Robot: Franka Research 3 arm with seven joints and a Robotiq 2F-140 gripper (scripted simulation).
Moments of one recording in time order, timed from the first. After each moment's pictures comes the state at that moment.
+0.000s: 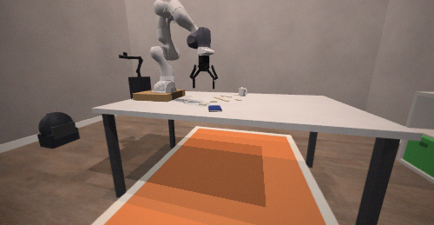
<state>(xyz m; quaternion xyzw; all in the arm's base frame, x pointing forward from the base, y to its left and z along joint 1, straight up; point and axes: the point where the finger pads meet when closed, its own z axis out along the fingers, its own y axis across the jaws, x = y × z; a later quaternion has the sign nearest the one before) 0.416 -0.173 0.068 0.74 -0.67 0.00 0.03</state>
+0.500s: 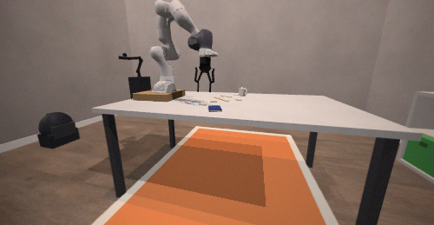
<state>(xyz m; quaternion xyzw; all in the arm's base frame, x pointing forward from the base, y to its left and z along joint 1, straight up) 0.422 -0.176 0.059 0.86 -0.50 0.01 0.05</state>
